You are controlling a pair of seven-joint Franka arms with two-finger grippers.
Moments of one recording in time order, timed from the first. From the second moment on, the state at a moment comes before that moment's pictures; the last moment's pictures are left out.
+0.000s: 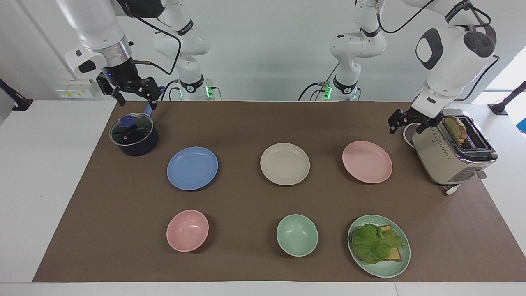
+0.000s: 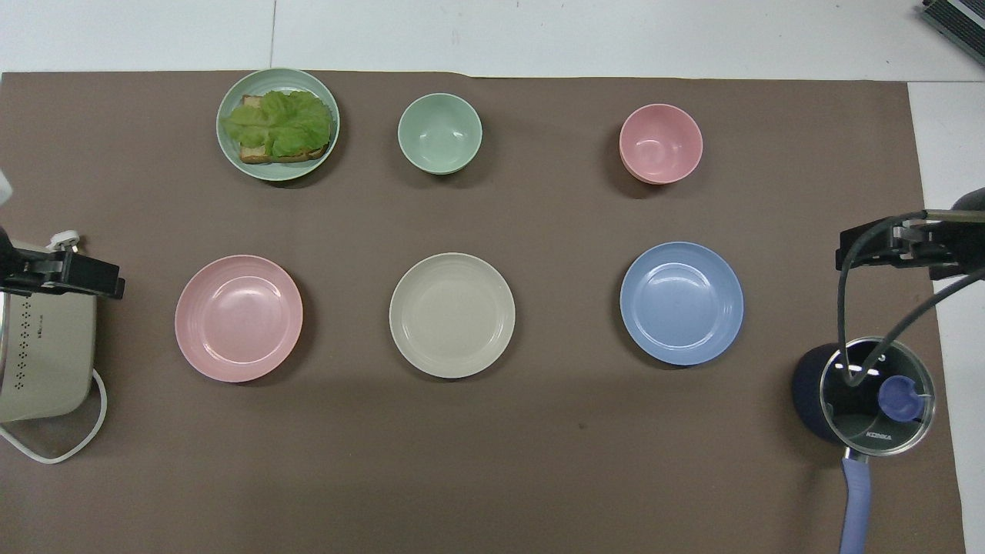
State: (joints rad) left arm 0.01 -0.05 -0.01 -1.97 -0.01 1.87 0.04; right arm -0.04 -0.02 0.06 -1.55 -0.02 1.51 0.15
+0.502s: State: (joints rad) left arm 0.06 0.09 -0.01 -2.16 -0.01 2.19 0.04; right arm -0.04 -0.02 0.06 -1.55 -0.02 1.51 0.15
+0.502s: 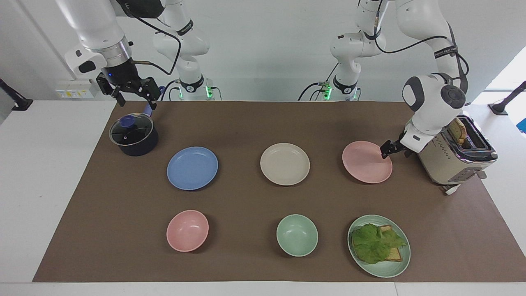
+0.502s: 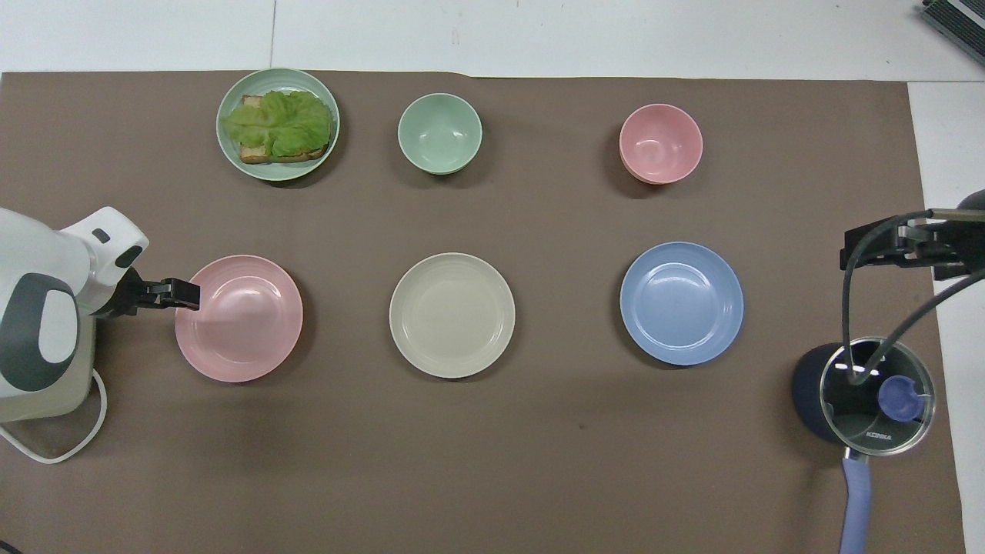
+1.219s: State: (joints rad) left arm 0.07 0.13 -0.01 -2.21 -0.01 2.27 0.04; right arm -0.04 -0.02 0.06 -1.55 -0.02 1.51 0.15
